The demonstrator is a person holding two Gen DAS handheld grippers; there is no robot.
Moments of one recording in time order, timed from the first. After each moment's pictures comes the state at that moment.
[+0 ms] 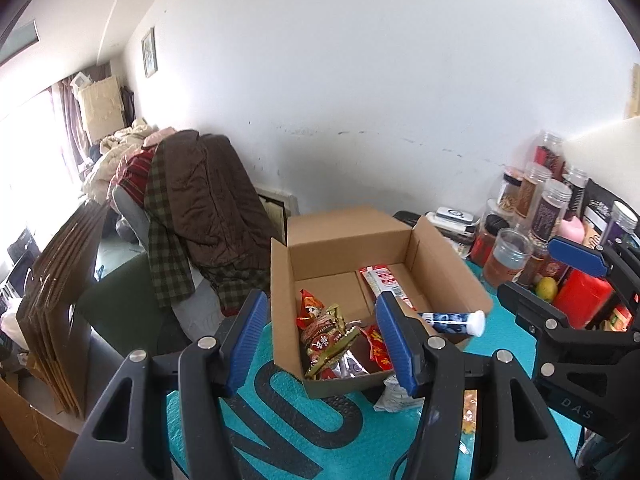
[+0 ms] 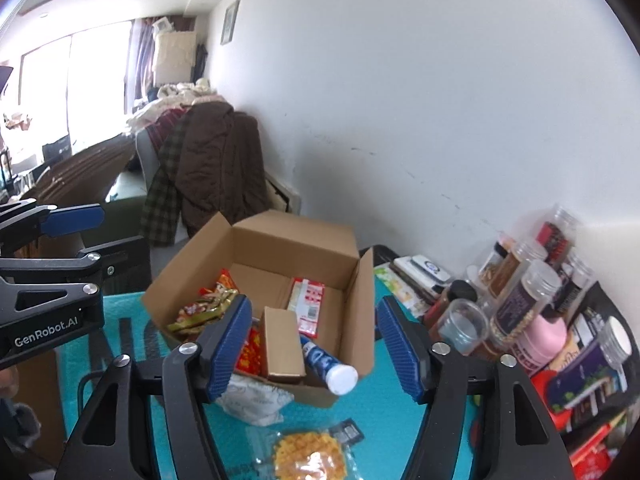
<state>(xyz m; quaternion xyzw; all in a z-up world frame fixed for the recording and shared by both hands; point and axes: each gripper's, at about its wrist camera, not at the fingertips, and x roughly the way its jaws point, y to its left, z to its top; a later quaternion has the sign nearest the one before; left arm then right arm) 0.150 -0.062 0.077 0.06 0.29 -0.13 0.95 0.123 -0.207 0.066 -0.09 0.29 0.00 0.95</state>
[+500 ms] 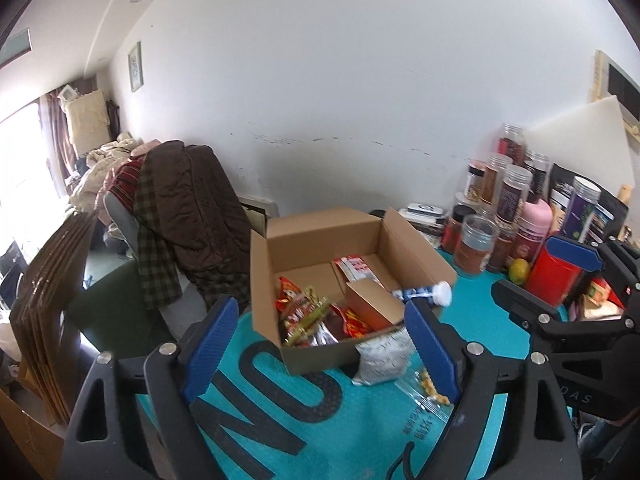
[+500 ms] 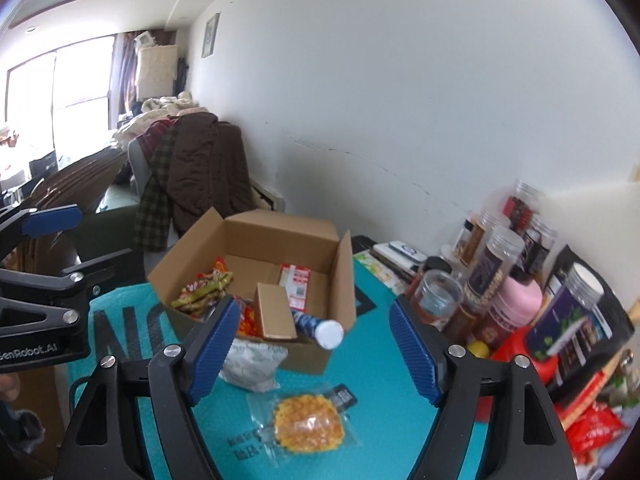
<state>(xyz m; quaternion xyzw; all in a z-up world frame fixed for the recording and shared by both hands) 0.094 -0.060 0.064 0.07 0.27 -0.17 0.95 0.063 -0.213 0.053 -0.07 0.27 -0.04 0.96</state>
